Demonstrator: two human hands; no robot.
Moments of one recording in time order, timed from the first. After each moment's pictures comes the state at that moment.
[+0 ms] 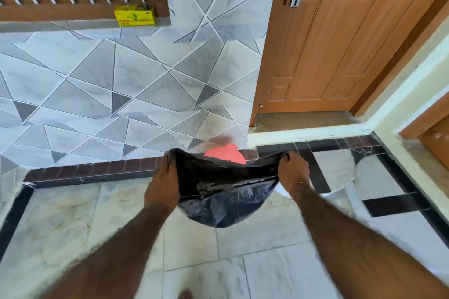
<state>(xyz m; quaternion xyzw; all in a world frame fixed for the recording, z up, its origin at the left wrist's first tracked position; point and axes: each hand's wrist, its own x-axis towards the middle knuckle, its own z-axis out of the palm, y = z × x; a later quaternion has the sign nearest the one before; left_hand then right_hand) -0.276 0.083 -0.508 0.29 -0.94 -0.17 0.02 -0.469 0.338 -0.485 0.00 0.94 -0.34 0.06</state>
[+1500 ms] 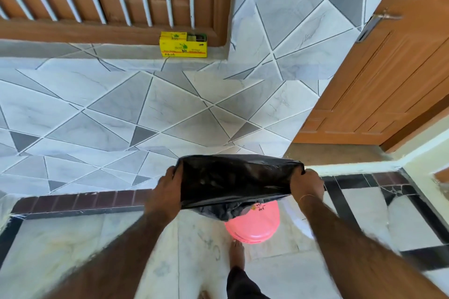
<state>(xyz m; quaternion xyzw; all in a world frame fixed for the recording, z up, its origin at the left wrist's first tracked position) -0.374 -0.192 -0.518 0.27 -0.95 -0.17 -0.01 -0.577 0.083 -0.491 0.10 0.95 -0.28 0.06</state>
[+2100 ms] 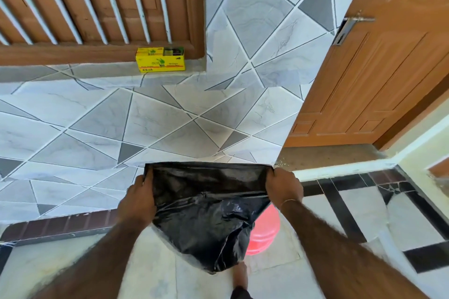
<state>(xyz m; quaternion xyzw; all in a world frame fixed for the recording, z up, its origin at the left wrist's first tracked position) -0.388 -0.224 -0.515 0.34 -0.93 -0.15 0.01 -0.583 0.064 -0.484 -0.06 0.98 -0.17 0.06</state>
